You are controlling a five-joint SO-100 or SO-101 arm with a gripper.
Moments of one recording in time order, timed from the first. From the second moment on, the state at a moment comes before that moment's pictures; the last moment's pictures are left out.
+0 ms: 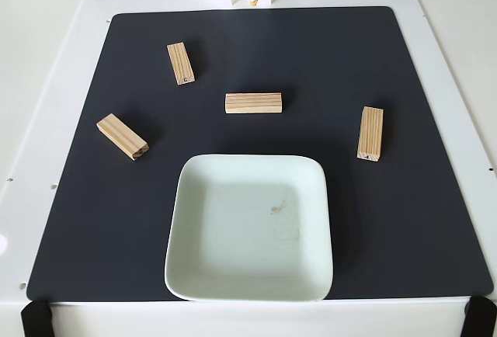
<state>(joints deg) -11.3 145.1 128.6 57.8 7.0</state>
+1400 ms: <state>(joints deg) -8.1 93.5 95.2 82.9 4.2</state>
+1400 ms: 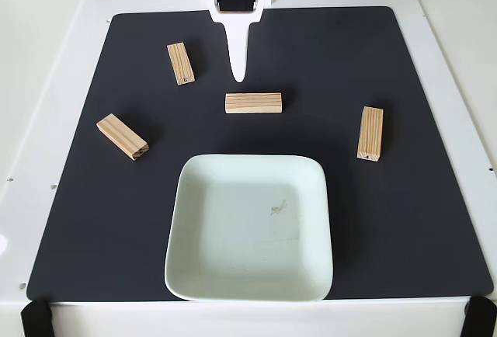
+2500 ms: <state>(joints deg) -10.6 78.9 95.2 71.5 1.6</state>
